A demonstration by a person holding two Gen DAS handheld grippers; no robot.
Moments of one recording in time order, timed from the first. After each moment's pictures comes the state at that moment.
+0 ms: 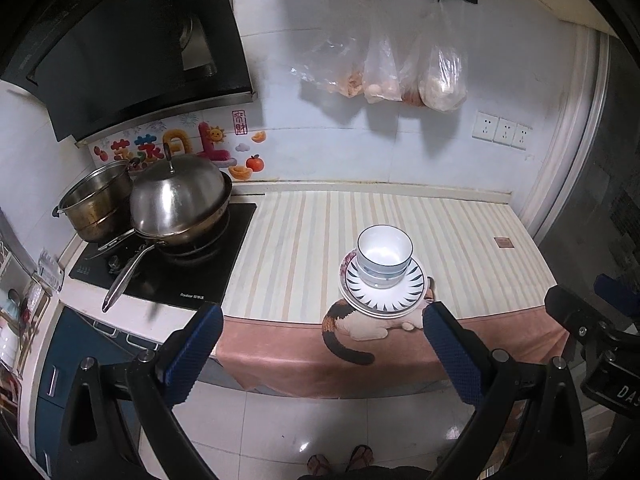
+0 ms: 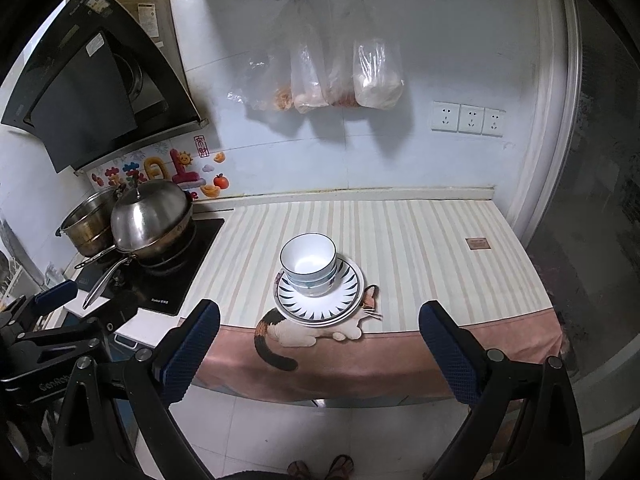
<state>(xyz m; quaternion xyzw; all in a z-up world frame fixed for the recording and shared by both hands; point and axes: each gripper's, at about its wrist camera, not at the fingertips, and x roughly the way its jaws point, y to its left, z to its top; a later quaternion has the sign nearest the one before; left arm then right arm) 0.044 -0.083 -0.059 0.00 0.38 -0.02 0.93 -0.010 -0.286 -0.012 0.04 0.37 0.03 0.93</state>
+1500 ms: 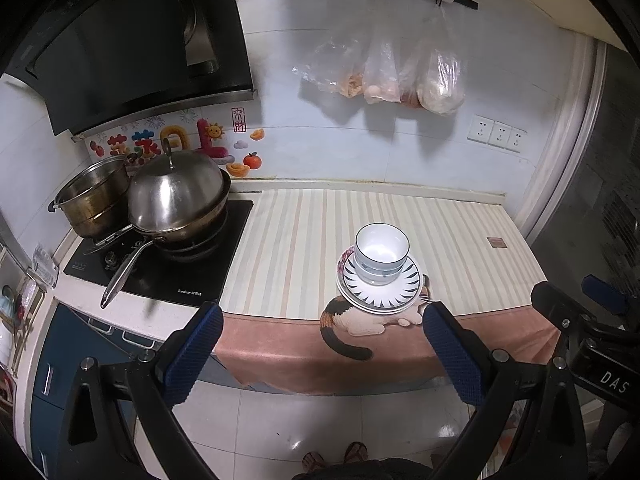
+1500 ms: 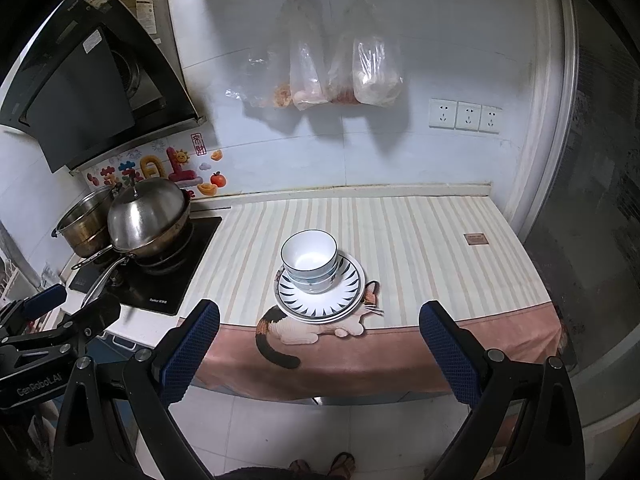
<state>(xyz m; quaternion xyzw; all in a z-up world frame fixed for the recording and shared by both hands) 0.034 -0.079 -0.052 -0.01 0.38 -0.03 0.92 -0.012 -0.276 -0.017 0.04 0.37 0.02 0.93</state>
